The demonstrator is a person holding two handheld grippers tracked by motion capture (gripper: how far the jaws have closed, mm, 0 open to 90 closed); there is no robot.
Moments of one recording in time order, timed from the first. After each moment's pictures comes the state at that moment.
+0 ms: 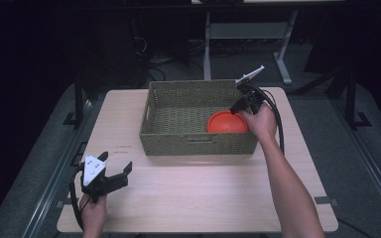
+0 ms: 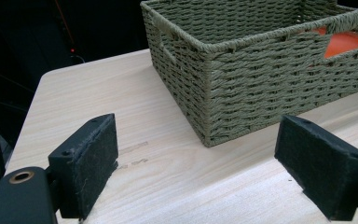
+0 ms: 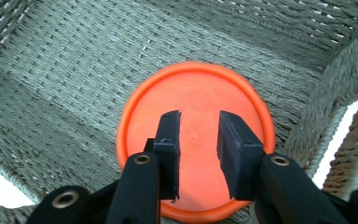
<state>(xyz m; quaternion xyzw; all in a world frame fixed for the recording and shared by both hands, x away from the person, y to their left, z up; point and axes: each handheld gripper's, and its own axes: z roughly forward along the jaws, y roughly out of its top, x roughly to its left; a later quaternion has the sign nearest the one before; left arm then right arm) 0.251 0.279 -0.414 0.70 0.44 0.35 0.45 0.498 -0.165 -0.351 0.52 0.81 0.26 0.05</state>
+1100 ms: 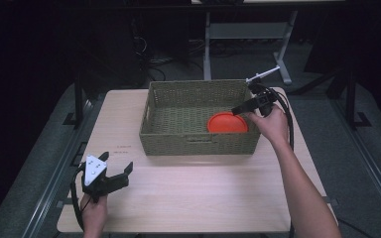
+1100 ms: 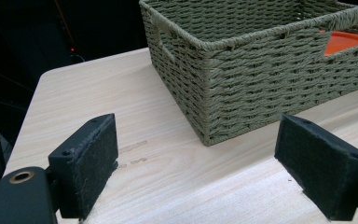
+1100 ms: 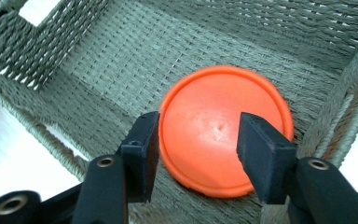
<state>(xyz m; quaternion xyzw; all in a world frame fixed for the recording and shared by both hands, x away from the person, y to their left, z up) 0.252 0.278 -0.415 0.70 0.44 0.35 0.44 0.468 -0.188 -0.329 0.49 0.80 0.33 0.02</state>
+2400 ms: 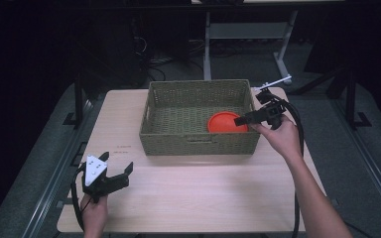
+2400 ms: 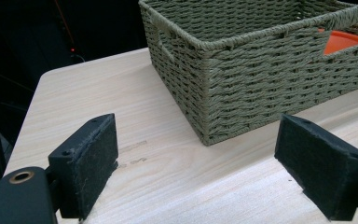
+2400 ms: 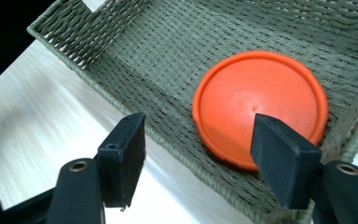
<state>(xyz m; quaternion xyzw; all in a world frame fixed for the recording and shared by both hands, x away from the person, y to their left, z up) 0.251 0.277 -0.415 0.70 0.44 0.35 0.44 0.421 -0.200 -0.322 0.45 0.81 0.37 0.01</state>
